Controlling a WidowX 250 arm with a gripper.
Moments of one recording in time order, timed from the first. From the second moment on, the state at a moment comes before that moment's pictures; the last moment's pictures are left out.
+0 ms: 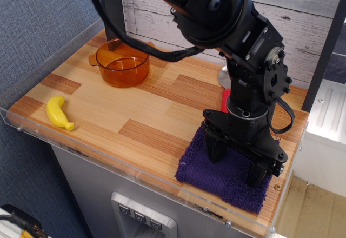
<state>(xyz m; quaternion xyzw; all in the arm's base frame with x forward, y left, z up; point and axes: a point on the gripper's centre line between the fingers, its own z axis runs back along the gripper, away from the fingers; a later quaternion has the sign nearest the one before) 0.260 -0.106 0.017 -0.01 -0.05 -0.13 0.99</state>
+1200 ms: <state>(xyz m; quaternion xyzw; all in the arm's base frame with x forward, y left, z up) 0.276 -0.115 0.074 0.01 -0.09 -0.13 0.99</state>
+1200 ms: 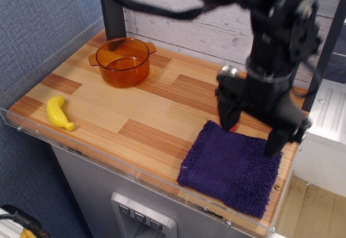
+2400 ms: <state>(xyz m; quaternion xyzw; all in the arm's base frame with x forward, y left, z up) 0.311 -0.009 0.089 0.01 -0.08 -0.05 1.00</state>
